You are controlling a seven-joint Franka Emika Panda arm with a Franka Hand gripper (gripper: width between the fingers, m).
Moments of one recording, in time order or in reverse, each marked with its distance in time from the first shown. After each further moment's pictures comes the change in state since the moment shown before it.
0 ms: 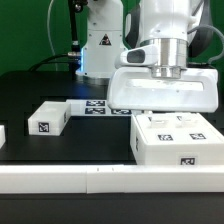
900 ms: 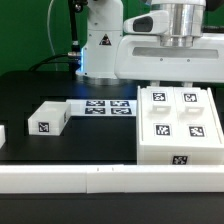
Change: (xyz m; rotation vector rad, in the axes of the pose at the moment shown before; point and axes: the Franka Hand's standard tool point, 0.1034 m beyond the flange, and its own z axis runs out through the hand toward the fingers) arm 0.015 -0.013 -0.053 0.017 -0.256 0.128
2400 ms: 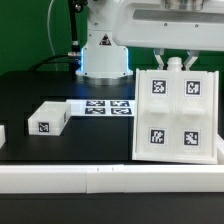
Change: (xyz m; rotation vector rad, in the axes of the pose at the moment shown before) arm 0.050 0.005 -0.059 -0.010 -0.181 0.046
